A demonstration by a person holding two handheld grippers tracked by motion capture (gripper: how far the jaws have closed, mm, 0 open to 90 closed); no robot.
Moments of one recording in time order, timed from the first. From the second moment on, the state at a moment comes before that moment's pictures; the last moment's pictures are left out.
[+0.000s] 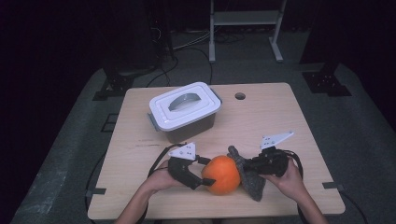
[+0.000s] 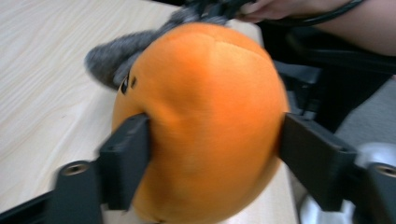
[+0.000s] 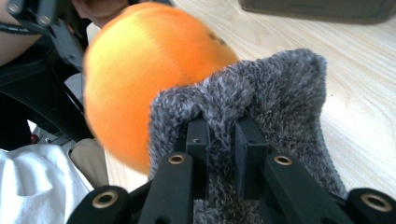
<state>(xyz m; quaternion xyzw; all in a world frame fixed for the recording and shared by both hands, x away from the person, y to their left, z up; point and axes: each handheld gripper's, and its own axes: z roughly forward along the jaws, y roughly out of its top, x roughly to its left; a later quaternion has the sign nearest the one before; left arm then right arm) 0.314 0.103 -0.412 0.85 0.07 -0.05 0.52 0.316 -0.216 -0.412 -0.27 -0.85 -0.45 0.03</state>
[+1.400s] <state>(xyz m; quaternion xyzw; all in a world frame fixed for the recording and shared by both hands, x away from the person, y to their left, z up) 0.312 0.108 -0.397 0.86 0.09 0.01 0.50 0.295 -0.190 -0.383 -0.21 -0.83 -0.51 0.00</state>
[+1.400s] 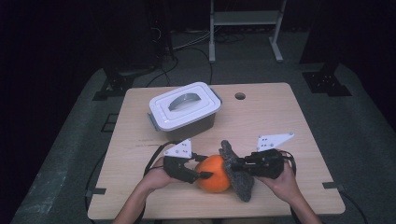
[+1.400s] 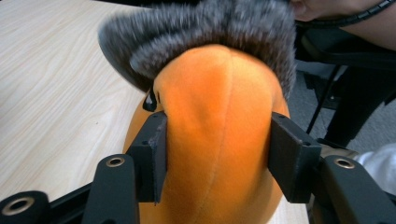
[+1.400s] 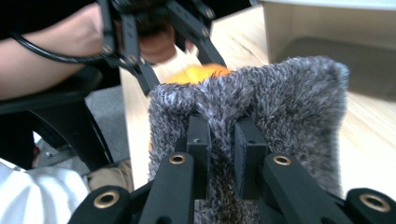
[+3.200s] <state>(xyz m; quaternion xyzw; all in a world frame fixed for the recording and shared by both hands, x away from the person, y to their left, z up) 0.315 0.105 -0.414 0.86 0.09 -0.01 0.50 0.309 -0.201 -0.401 -0.25 -0.85 -0.47 0.01</state>
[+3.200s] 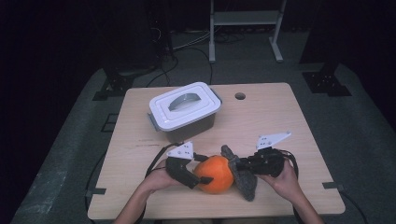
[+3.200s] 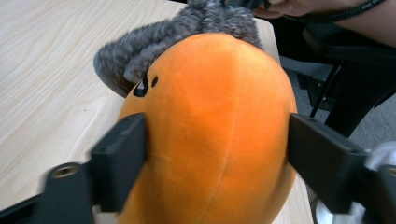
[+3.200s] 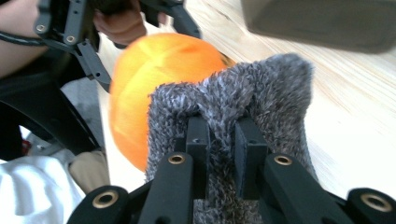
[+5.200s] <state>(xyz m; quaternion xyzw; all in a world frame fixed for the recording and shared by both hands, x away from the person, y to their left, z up) 0.316 0.111 -0.401 0.86 0.10 0.02 0.50 0.293 -0.188 -0.380 -0.22 -0.83 -0.51 0.00</state>
